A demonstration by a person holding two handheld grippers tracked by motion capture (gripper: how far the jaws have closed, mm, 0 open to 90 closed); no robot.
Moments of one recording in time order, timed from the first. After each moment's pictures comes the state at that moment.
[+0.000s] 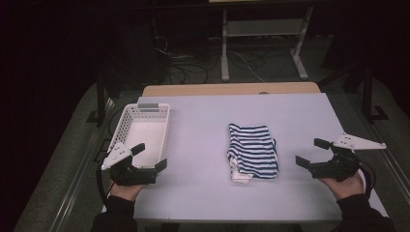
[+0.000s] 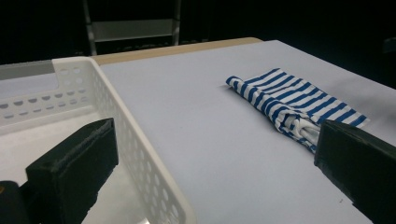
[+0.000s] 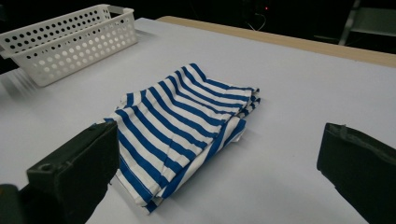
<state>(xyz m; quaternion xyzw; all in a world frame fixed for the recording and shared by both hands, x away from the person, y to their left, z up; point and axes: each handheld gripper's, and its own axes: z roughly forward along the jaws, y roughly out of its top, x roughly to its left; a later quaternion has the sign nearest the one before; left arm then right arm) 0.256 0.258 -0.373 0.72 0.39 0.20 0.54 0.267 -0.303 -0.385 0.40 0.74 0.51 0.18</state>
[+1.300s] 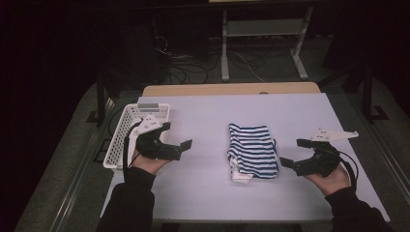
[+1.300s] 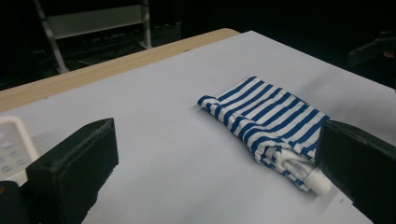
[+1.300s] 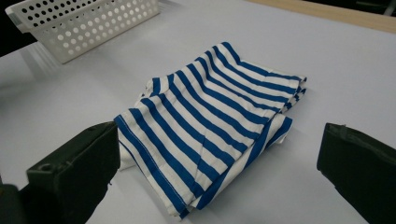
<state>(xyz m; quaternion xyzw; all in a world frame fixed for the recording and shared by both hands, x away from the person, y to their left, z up) 0.314 0.193 -0.337 0.77 0.34 0.16 0.51 0.286 -0.265 -0.381 0.39 0.79 0.46 0.11</state>
